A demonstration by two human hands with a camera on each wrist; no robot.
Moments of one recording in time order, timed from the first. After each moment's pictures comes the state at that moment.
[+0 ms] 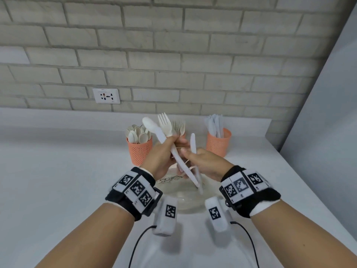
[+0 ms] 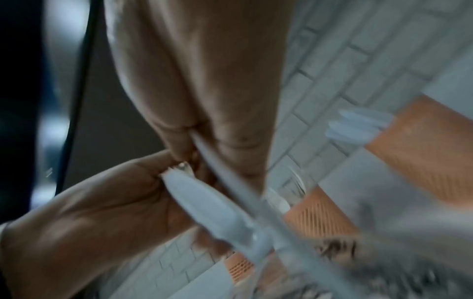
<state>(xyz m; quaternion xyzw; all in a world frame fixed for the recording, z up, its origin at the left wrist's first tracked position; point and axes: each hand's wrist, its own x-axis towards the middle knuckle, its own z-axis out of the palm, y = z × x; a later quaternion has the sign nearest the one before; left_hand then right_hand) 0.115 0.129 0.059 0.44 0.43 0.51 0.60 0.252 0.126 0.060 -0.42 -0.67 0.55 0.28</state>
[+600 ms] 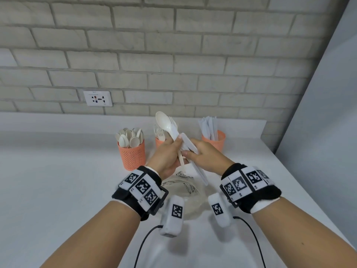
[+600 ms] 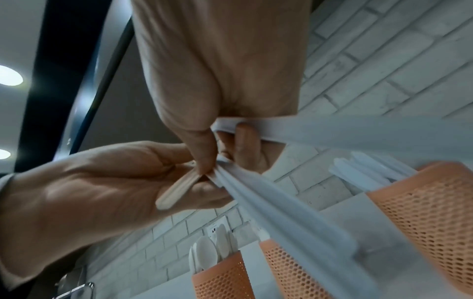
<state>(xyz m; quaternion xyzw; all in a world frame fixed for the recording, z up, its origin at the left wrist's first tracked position) 0.153 0.149 0.061 0.42 0.39 0.52 0.64 0.279 0.158 0.061 -0.47 -0.78 0.29 0.29</state>
